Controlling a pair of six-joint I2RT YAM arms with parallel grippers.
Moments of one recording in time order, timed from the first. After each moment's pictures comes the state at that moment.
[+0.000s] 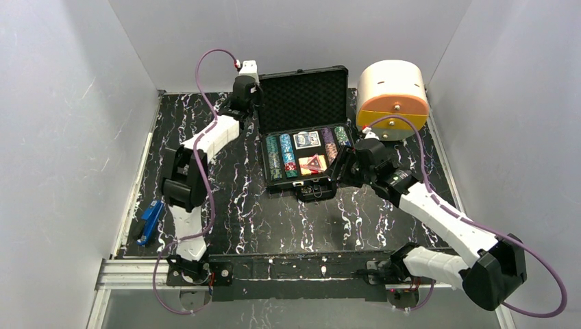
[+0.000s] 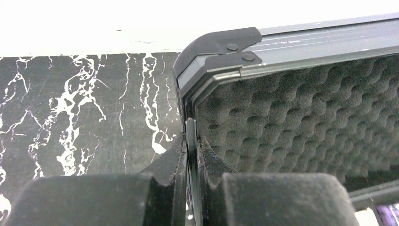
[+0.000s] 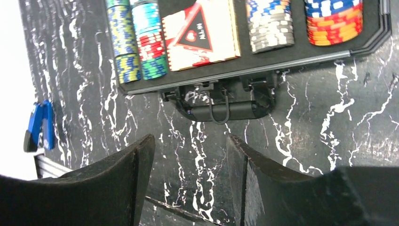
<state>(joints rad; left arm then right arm) -0.34 2.00 1.60 0.03 -0.25 -0.16 0.63 1.07 0.85 -0.45 0.02 0.78</state>
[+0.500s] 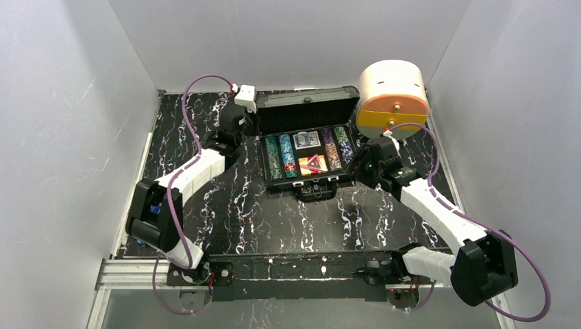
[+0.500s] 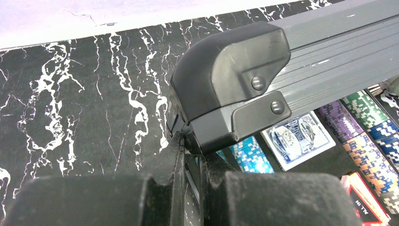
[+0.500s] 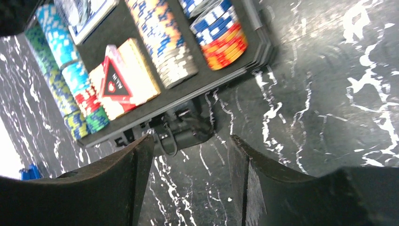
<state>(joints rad) -0.40 1.56 1.07 0.21 -0.12 -0.10 0.47 1.14 0.78 -0.45 0.06 0.86</state>
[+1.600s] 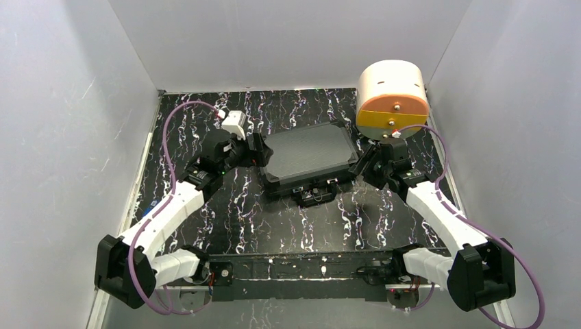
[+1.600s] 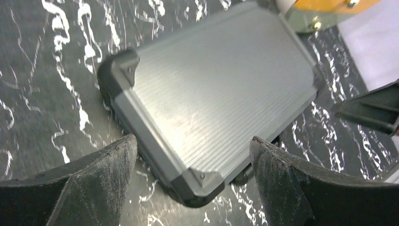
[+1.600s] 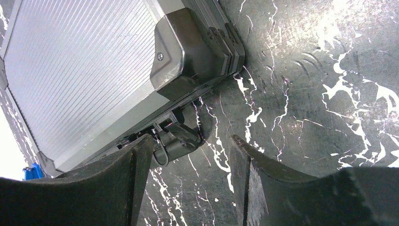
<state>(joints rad) -0.45 1.13 0.84 -0.08 0.09 -0.36 0.31 1.10 0.74 -0.43 -0.04 0.78</state>
